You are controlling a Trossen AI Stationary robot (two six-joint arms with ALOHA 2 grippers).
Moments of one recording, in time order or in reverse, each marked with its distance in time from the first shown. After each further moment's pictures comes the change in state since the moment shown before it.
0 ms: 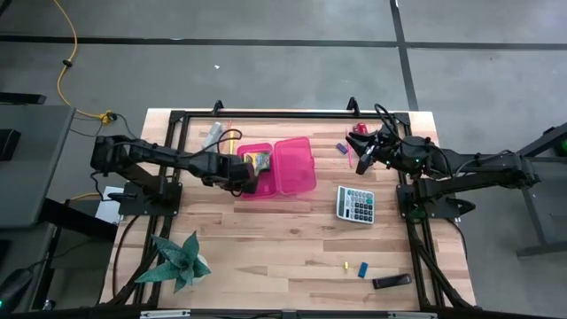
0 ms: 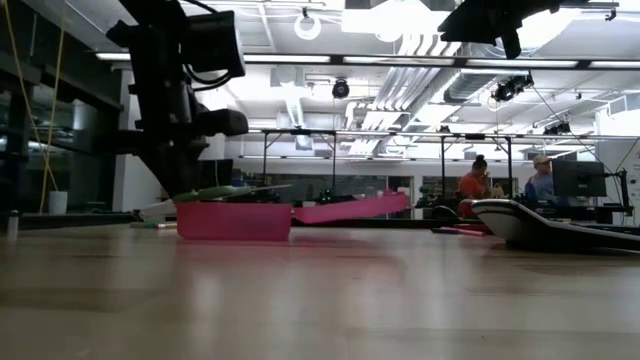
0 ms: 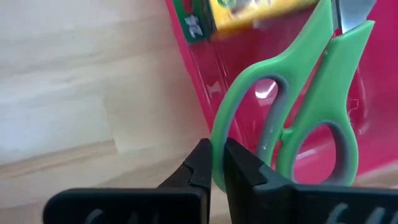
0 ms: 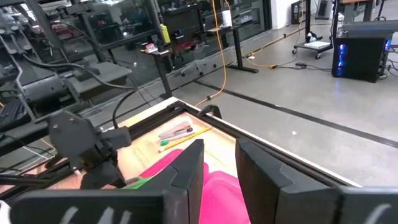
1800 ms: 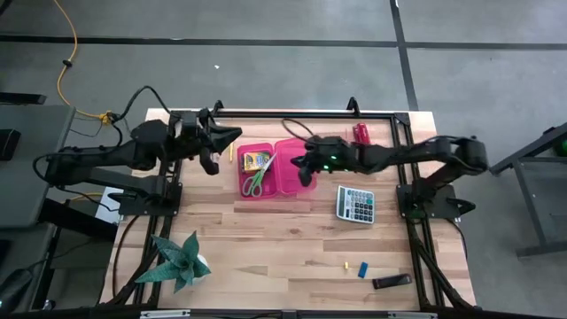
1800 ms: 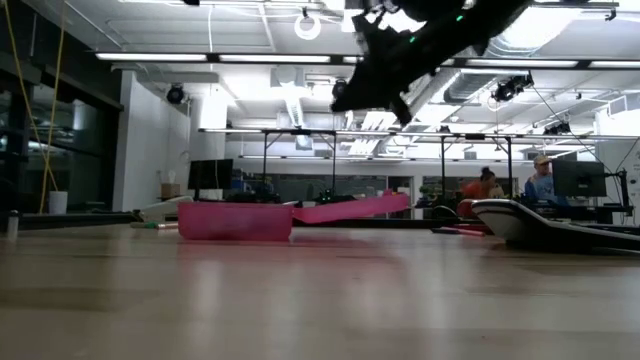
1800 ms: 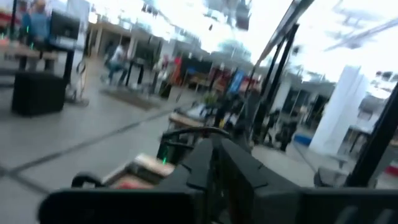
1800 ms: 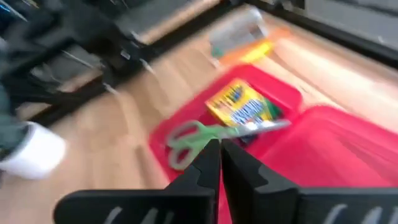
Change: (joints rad) left arm 0.011 -0.642 0.000 0.858 -0.019 1.008; right arm -0.113 0.778 0.270 0.154 -0.453 0.133
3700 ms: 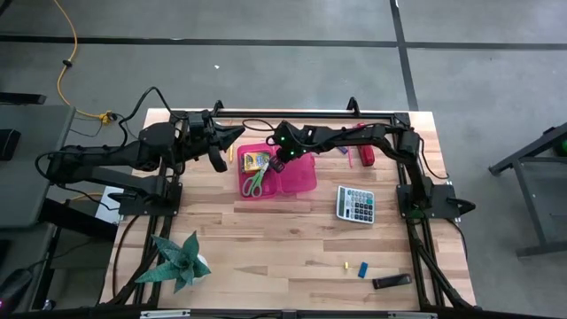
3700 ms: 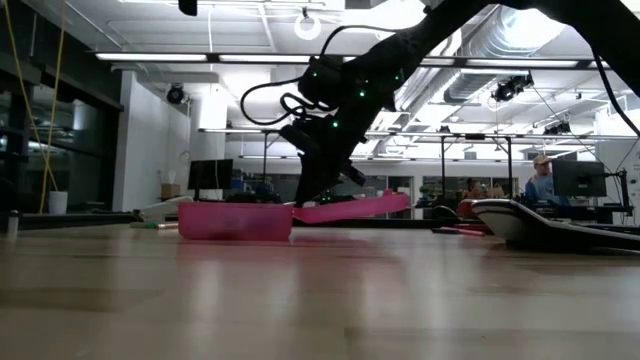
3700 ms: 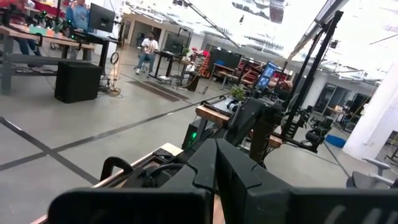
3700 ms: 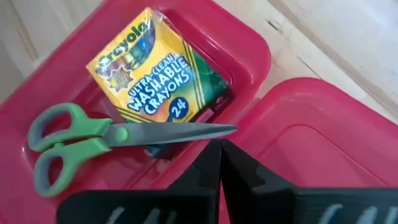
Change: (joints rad) left arm -0.023 0.033 -0.001 -0.006 -0.142 -0.005; right arm -0.167 0.569 0.533 -0.386 -0.124 -0.081
